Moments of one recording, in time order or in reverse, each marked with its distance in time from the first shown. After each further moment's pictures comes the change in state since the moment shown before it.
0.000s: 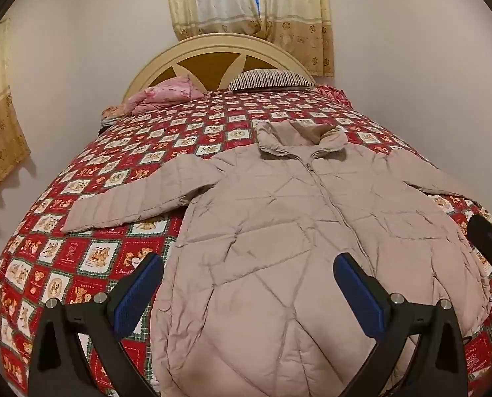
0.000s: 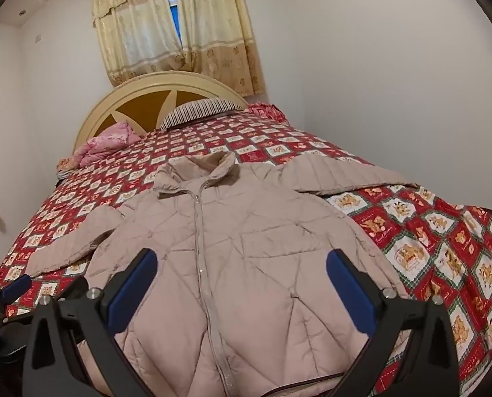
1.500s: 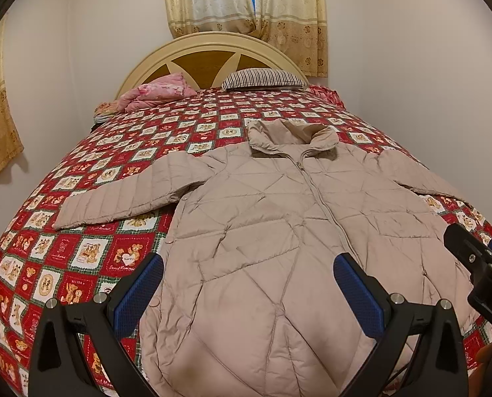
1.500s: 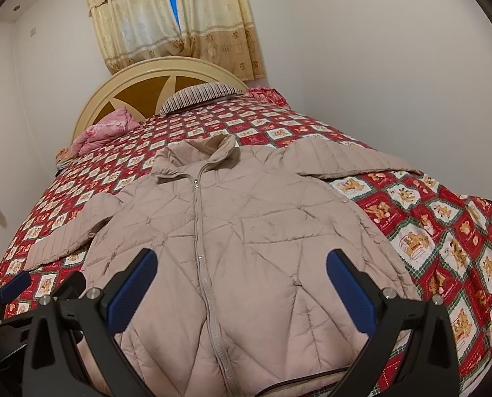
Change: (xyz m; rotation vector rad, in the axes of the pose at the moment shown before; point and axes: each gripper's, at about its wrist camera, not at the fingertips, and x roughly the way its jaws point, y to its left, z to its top) left arm -0.001 0.002 -0.004 -0.011 0.008 -0.045; right arm 0.008 0.004 -0.007 0.001 0.053 -0.003
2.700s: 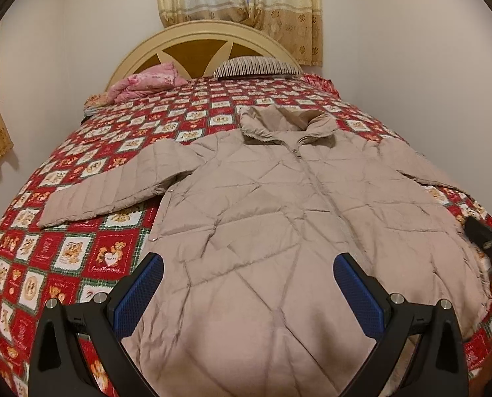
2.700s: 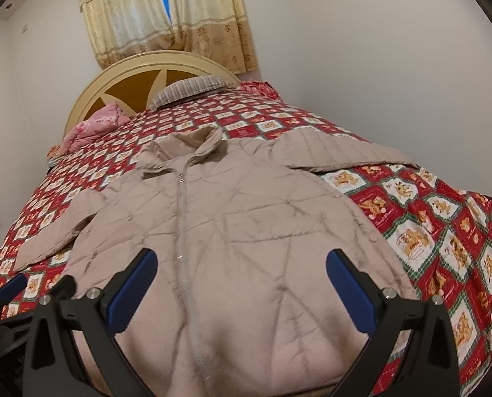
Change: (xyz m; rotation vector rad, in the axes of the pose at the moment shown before) left arm 0.046 0.002 0.000 0.008 0.054 -0.029; right arm 0.030 -0.036 0.010 0.037 0.031 -0.049
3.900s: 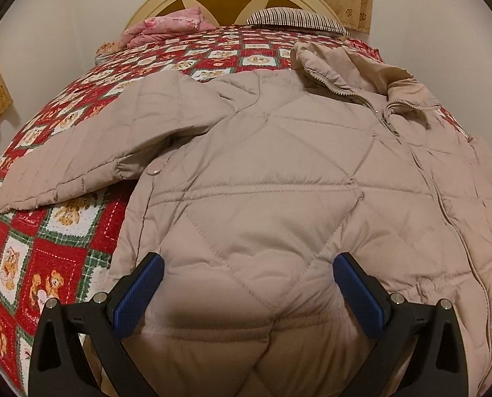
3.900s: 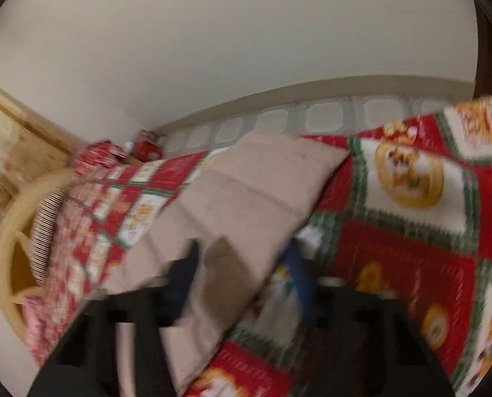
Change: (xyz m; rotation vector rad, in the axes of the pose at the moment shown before) left arm 0.191 0.046 0.023 -0.117 0.187 0.077; right arm 0.261 -0.350 0.127 0.840 0.108 -0.233
